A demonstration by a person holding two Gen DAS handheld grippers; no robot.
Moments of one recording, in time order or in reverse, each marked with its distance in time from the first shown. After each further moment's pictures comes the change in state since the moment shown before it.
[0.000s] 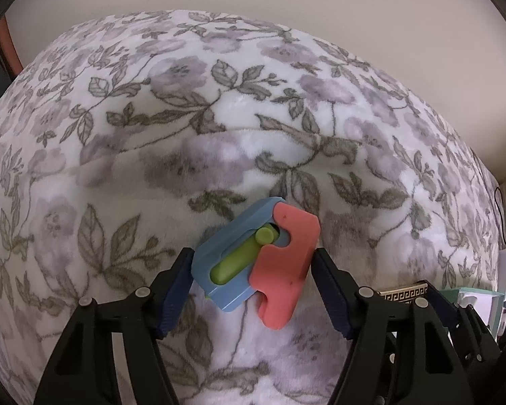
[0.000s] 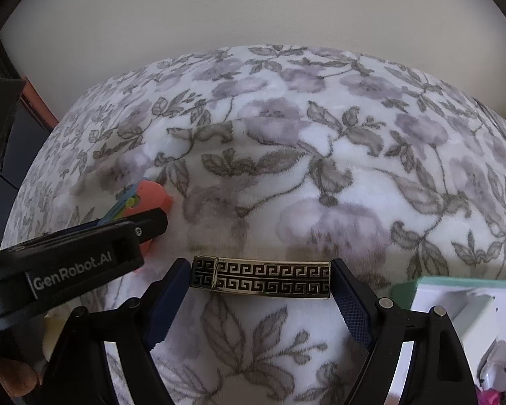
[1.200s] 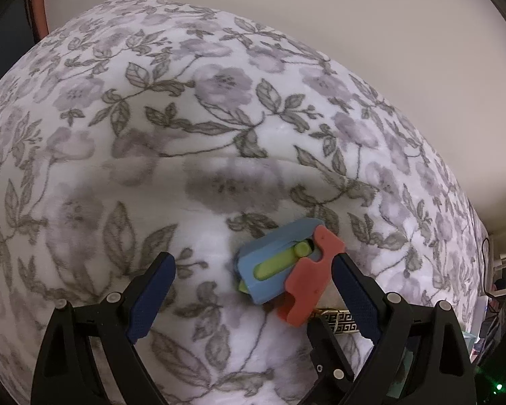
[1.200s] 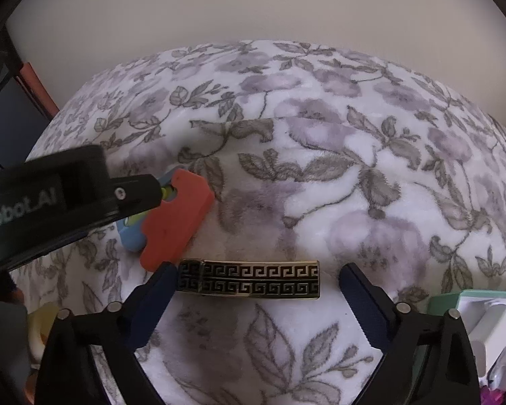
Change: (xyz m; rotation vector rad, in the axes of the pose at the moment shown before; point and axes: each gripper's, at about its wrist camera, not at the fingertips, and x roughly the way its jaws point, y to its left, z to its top) left arm -0.012 0.029 0.017 -0.177 -0.027 -0.045; right arm 0.019 0.032 0.009 -0.049 0.005 -0.029
